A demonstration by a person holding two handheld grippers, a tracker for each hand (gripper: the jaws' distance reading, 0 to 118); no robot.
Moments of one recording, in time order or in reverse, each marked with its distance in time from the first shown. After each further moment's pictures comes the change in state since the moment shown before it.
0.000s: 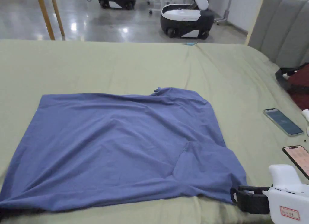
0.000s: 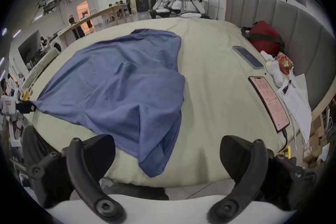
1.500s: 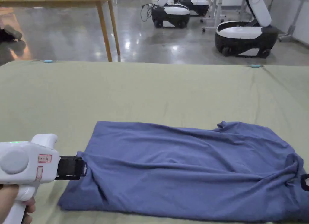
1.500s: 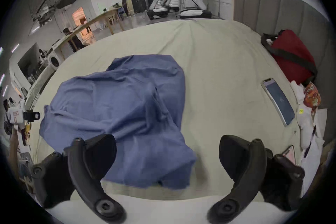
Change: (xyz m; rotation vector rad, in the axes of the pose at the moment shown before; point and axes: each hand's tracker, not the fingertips) left arm -0.026 0.190 -0.100 0.009 0.016 0.040; right arm 0.016 0.186 -0.090 -0.013 0.043 -0.090
